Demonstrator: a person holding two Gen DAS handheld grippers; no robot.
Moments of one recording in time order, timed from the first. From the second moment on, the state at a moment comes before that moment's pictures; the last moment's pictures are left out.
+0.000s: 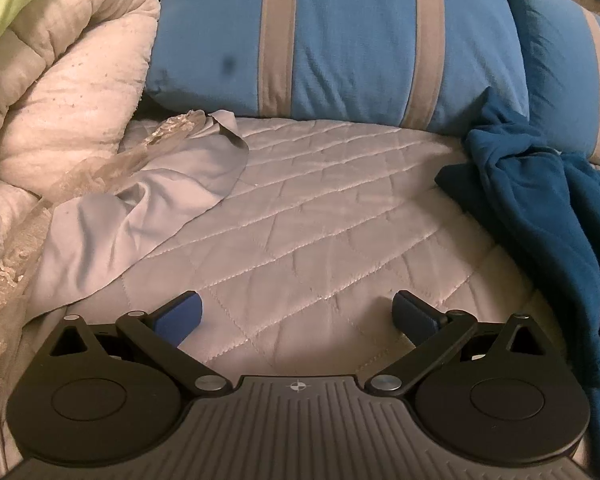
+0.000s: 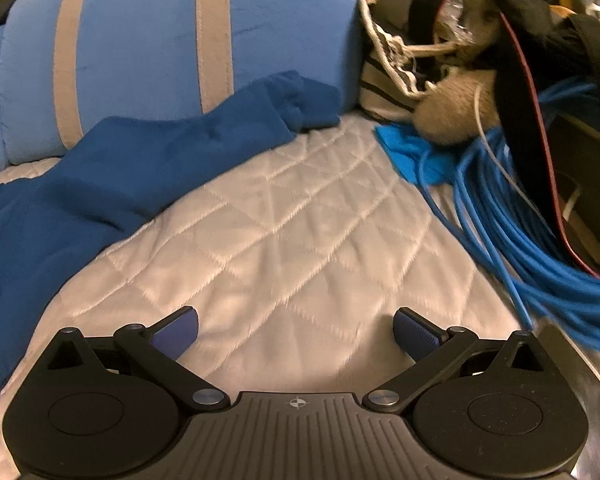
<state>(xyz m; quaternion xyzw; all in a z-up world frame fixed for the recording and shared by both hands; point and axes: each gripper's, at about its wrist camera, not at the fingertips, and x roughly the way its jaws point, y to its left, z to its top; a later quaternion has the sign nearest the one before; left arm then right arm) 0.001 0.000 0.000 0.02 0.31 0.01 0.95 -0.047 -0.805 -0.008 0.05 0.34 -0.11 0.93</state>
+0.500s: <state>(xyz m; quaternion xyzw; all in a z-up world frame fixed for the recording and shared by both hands) -0.009 -0.009 0.015 0.02 0.36 0.04 0.93 -0.065 -0.726 0.035 0.04 0.32 -0.04 0.95</state>
